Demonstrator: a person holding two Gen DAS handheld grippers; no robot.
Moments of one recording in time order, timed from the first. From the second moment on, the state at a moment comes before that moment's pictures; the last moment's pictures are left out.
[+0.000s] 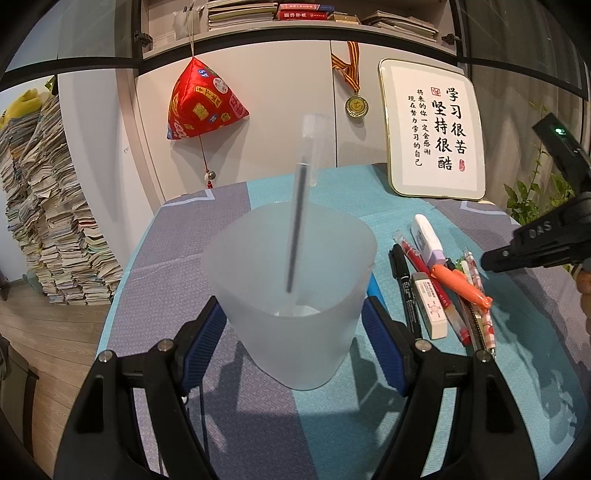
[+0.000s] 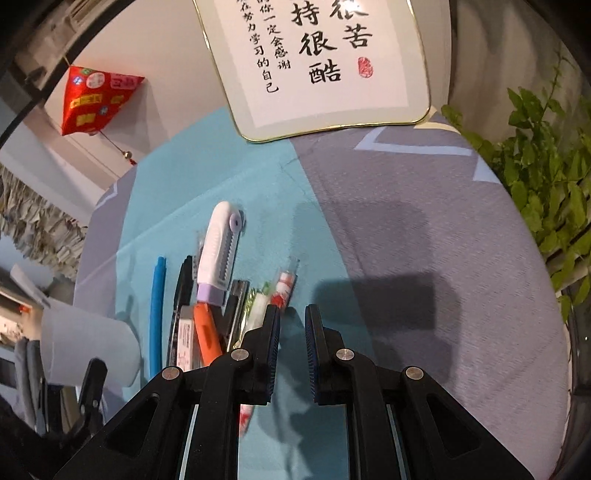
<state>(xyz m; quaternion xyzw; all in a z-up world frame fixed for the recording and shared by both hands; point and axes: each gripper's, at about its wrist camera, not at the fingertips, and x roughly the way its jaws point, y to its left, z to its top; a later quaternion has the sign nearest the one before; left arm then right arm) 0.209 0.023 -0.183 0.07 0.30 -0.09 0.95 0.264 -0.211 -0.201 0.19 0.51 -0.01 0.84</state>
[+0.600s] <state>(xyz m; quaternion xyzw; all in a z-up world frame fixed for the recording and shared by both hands) 0.209 0.024 -0.183 0.07 0.30 -0.09 0.95 0.294 -0.204 -0.206 0.20 0.51 -0.07 0.83</state>
